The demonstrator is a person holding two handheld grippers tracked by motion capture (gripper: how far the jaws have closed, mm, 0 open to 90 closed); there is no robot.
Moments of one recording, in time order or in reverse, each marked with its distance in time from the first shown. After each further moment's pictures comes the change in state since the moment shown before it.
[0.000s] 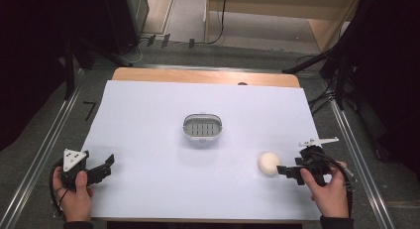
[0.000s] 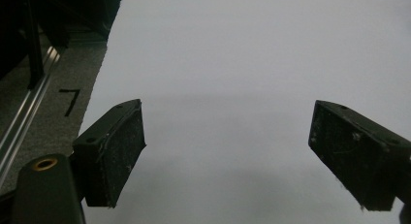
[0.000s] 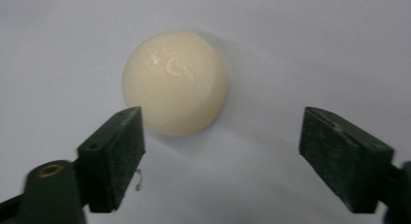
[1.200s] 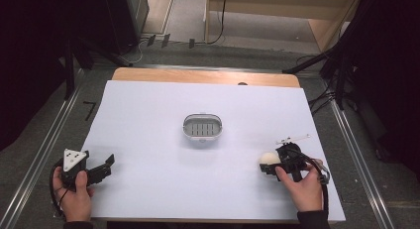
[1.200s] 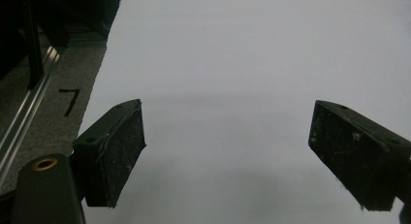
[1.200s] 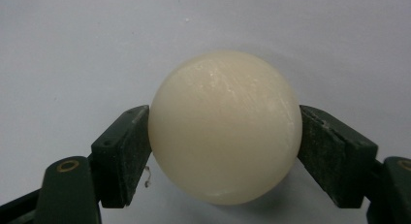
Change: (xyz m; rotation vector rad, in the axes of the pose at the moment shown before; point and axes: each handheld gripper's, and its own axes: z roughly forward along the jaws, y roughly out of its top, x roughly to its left) left arm 0.000 0.000 0.000 0.003 0.001 0.002; right arm 0.031 0.016 0.044 0.055 -0.046 -0.007
